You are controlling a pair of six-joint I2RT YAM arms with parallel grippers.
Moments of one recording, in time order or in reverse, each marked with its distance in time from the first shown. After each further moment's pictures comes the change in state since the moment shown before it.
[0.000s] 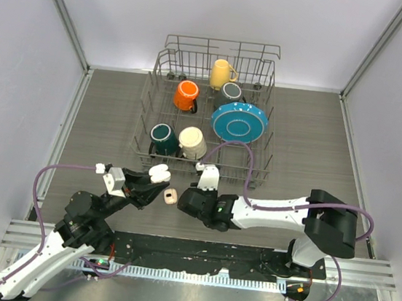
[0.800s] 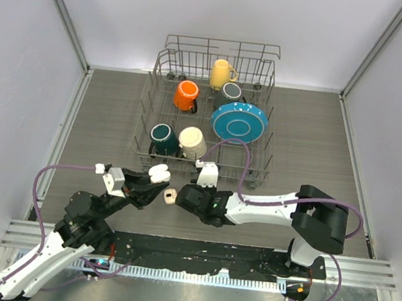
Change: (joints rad) left arm 0.000 -0.003 0.000 -0.001 0.000 0.000; right arm -0.026 0.070 0.024 0.016 0.053 -0.002
